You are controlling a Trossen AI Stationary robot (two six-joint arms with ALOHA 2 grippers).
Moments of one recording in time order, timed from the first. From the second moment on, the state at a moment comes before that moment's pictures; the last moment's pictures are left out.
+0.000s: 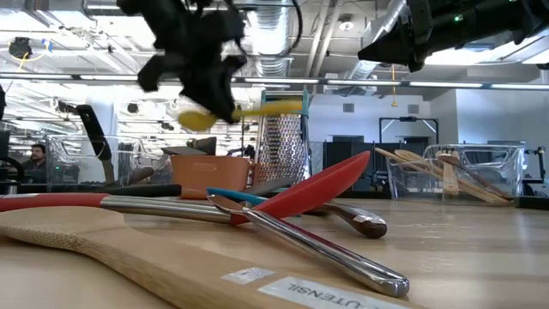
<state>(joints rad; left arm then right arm) -0.04 1.49 1.00 -0.44 -0.22 0.54 0.06 0.92 0.46 0.32 0.47 -0.08</state>
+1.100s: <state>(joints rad) 0.20 1.44 1.14 -0.45 -0.16 0.11 0.15 1.31 0.66 0.47 0.64 -0.43</state>
